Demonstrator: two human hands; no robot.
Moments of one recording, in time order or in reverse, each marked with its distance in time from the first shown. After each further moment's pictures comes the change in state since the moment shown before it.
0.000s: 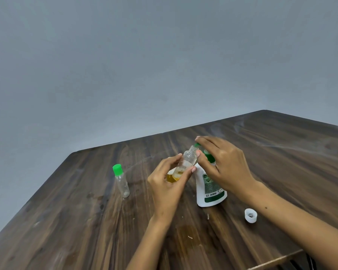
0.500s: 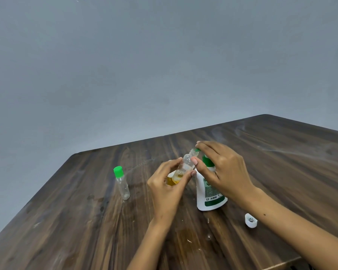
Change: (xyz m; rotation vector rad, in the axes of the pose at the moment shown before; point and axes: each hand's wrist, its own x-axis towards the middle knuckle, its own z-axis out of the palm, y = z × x) left_hand 0.000 0.001 -0.001 -0.023 0.002 0.000; right_hand -0.003 -0.001 0.000 -0.013 0.006 -0.022
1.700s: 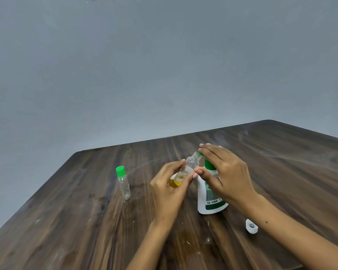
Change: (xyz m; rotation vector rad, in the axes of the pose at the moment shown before) left_hand 0.000 0.000 0.000 0.005 -0.026 -0.002; right_hand -0.004 0.004 0.003 0.013 0.012 -0.065
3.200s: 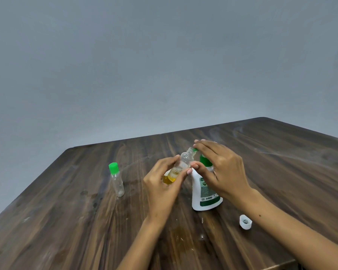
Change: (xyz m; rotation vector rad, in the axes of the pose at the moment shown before) left_hand 0.001 0.000 -0.001 -0.006 -0.003 -0.001; right_hand 0.004 0.002 -0.001 -0.001 0.037 -0.002
